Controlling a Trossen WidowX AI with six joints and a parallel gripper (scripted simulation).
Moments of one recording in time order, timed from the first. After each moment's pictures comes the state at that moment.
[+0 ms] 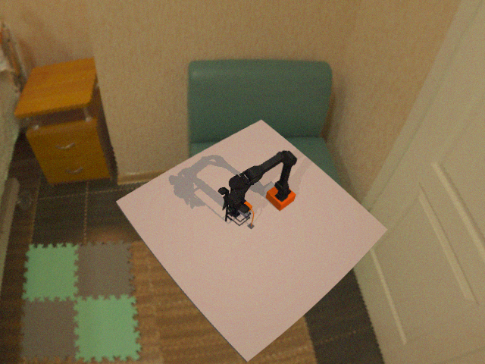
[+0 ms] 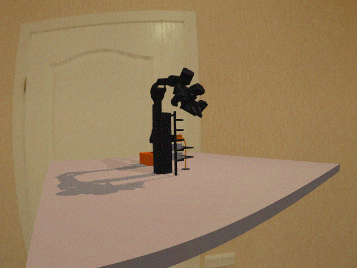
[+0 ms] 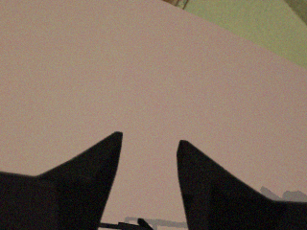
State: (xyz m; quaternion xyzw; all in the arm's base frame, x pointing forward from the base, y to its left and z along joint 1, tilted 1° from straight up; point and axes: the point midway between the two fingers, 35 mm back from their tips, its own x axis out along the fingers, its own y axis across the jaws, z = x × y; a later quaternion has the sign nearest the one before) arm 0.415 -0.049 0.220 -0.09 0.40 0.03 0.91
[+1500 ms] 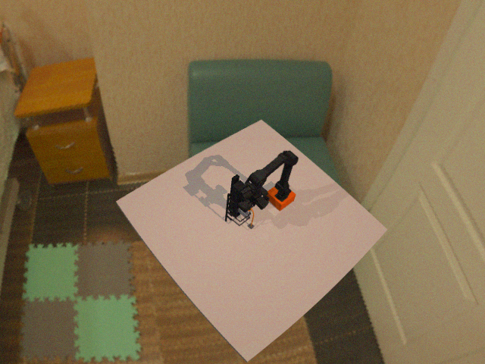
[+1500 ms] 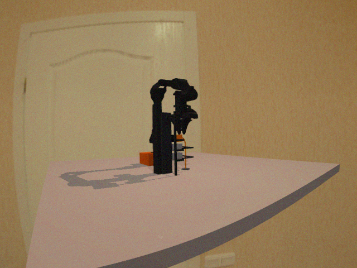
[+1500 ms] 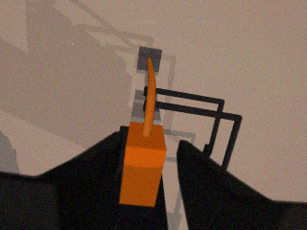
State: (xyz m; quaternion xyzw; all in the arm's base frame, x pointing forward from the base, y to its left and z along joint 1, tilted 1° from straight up) arm 0.268 -0.014 0.148 -0.52 0.49 0.50 0.50
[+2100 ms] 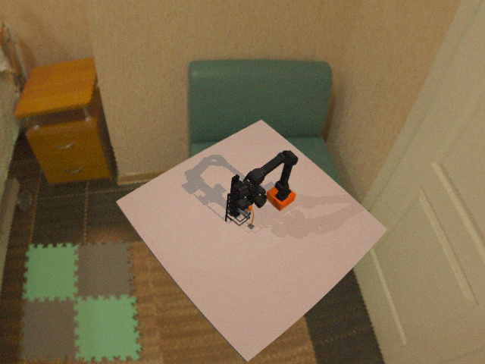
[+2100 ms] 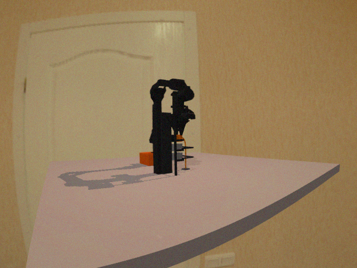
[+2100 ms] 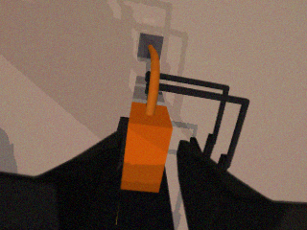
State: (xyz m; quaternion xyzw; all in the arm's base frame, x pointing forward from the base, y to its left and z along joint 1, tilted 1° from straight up) arm 0.269 -0.031 0.145 -0.52 0.49 0.50 0.50
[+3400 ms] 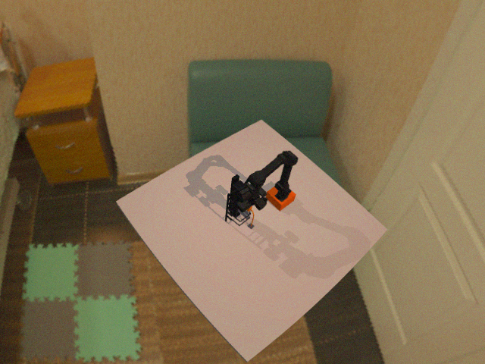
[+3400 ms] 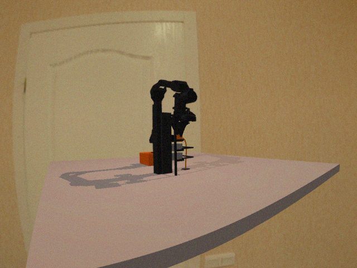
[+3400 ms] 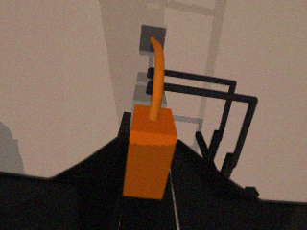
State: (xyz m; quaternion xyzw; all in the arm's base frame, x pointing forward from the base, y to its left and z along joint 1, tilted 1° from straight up) arm 0.269 -0.028 0.139 -0.52 0.51 0.48 0.49
